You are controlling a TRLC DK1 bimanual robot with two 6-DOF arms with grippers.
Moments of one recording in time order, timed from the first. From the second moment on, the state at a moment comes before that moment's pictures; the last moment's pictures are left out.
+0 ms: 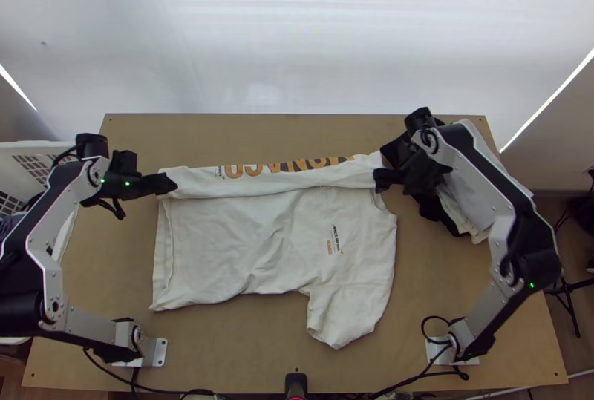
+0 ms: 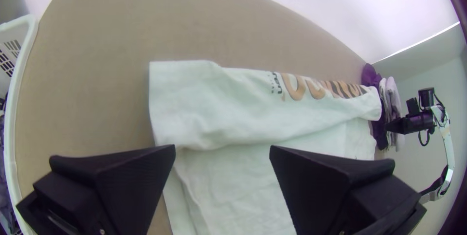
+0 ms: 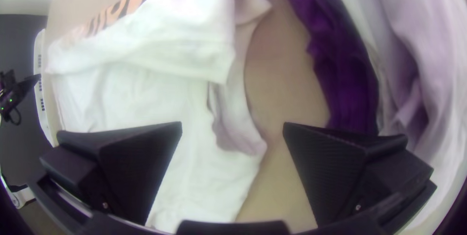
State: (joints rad) left arm 0.23 1.59 1.16 -0.69 0.46 0.08; right arm 0.22 1.84 1.53 -1.09 -0.18 0.18
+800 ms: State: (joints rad) left arm 0.23 1.34 1.16 -0.74 0.49 0.05; right arm 0.39 1.31 0.84 -1.26 -0.41 0.22
